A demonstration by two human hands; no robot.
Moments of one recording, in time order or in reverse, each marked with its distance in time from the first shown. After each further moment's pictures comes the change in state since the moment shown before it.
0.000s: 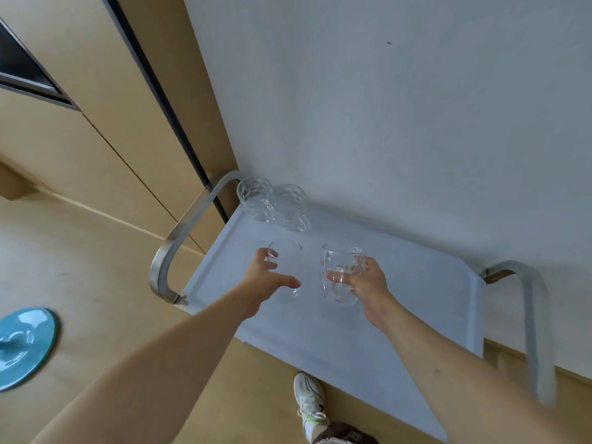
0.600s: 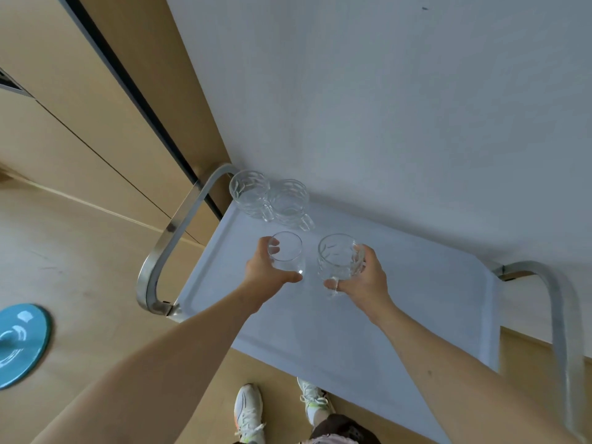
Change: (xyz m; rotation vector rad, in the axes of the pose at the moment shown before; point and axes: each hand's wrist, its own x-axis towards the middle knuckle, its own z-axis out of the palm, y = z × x) left_hand 0.056 0.006 -0.002 0.179 0.038 0.109; right_hand 0.041 0.009 0.019 -0.319 0.065 -0.192
